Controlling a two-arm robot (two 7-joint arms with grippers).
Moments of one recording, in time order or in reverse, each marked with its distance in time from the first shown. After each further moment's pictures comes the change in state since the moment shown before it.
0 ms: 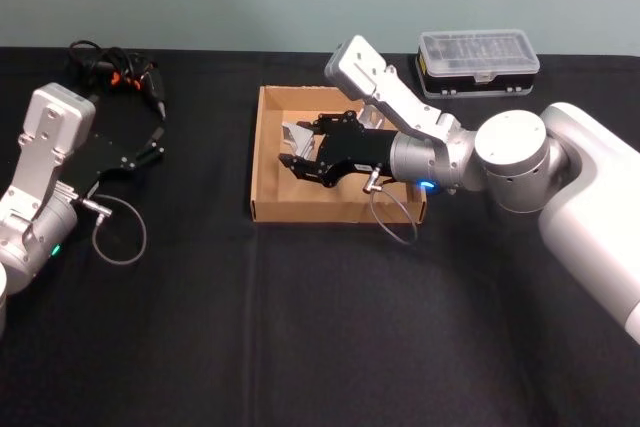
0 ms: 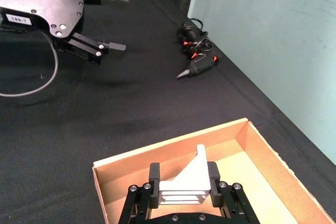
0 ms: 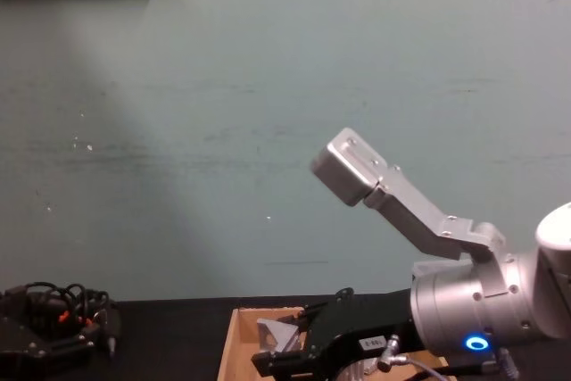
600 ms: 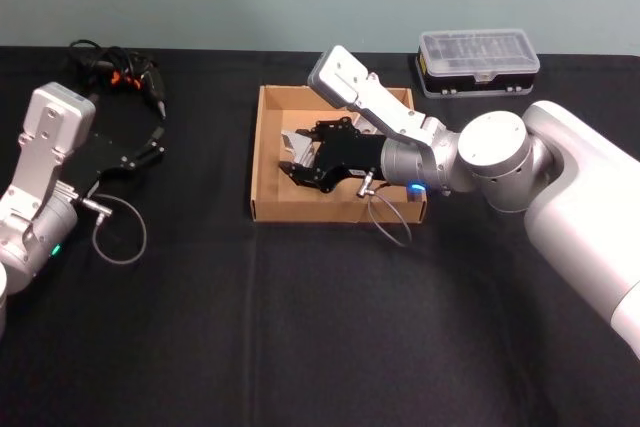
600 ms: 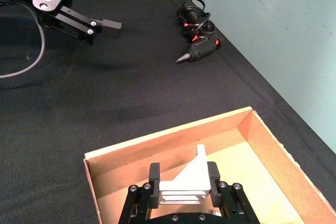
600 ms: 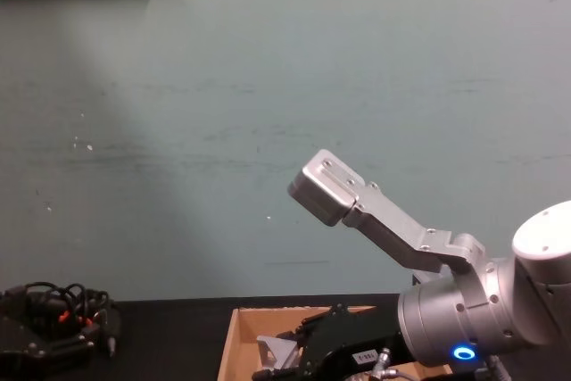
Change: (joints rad) left arm 0.000 0.000 0.000 0.000 0.000 0.000 0.000; right arm 0.017 -0.032 -0.015 0.042 -0.066 0.032 -0.021
